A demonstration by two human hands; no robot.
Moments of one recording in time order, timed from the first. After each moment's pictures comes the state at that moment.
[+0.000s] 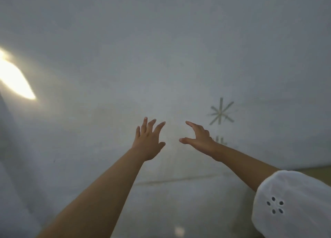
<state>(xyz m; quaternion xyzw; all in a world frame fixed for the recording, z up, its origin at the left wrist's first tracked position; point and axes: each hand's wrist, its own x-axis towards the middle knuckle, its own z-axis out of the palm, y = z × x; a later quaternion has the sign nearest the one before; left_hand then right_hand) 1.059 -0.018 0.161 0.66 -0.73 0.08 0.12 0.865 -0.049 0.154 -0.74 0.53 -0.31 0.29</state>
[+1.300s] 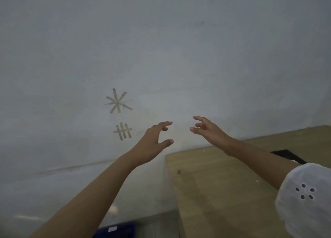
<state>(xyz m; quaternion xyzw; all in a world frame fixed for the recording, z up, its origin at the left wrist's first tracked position) 0.597 0.043 0.139 0.52 -0.77 -0.19 0.31 0.371 -0.001 0.131 -0.67 0.51 -0.37 0.39</state>
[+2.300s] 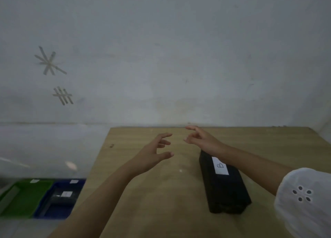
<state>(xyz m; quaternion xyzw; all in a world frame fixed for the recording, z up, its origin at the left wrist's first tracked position) 0.235 0.001 0.032 0.58 -0.64 -0.38 0.34 0.036 -0.084 0.038 -0.71 0.47 -0.22 0.48</state>
